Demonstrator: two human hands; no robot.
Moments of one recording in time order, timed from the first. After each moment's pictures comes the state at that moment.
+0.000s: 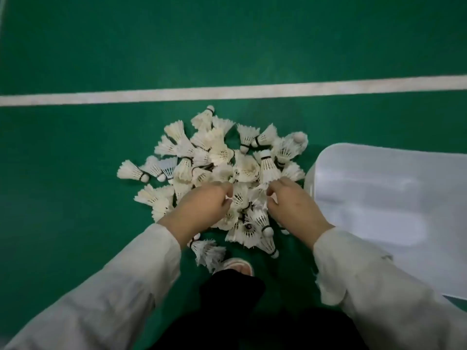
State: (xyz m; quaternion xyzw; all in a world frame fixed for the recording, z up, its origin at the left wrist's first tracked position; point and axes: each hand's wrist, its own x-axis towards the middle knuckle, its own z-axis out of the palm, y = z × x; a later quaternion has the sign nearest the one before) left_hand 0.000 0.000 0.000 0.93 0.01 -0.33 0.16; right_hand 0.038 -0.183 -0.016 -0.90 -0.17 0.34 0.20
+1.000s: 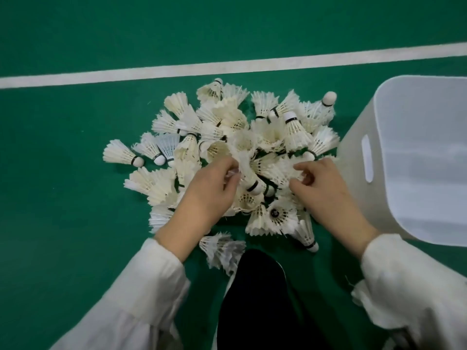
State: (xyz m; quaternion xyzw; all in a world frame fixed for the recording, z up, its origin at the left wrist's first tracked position) left_hand -0.071 0.029 -0.073 0.93 0.06 -0.08 0.35; right_hand -0.031 -0.159 -0.082 -0.91 -0.02 0.19 0.36
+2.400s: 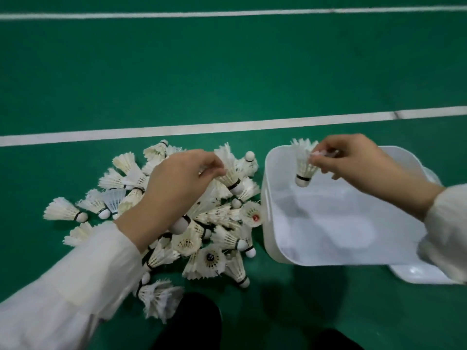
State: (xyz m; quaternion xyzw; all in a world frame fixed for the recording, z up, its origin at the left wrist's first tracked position) left_hand 0.004 -0.048 0.031 0.96 -0.05 0.02 0.27; right_hand 0.056 -0.313 0.062 -0.93 -0.05 0.14 0.33
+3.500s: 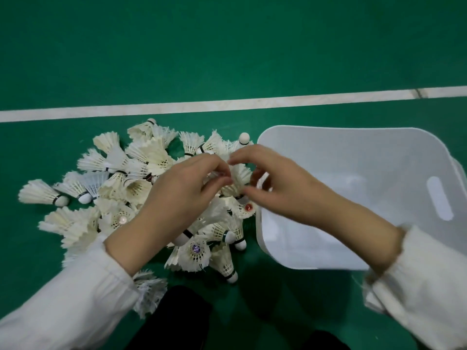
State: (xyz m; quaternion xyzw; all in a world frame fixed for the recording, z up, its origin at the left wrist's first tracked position) left_hand -0.009 -0.086 -0.011 0.94 -0.08 0.01 0.33; right_hand 0.036 -0.266 -0.002 -0.85 -0.30 0.19 0.40
